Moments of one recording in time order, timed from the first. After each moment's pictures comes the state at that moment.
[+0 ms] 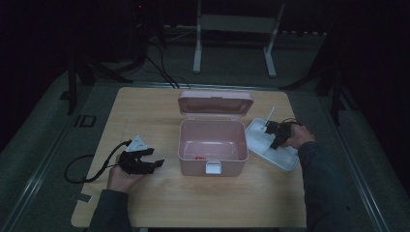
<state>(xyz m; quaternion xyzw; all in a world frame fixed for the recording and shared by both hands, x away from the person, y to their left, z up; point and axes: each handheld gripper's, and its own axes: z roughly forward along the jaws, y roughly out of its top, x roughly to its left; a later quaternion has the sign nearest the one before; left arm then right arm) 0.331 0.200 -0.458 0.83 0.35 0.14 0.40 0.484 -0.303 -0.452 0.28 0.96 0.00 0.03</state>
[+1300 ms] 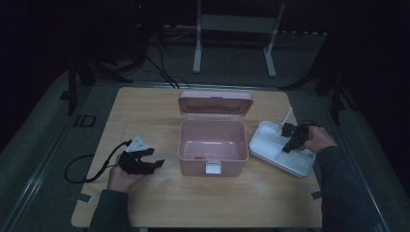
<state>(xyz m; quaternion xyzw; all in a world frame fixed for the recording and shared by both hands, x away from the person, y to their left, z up) 0.331 0.198 -0.458 0.83 0.35 0.14 0.40 0.445 -0.338 -0.409 0.25 0.97 0.03 0.02</state>
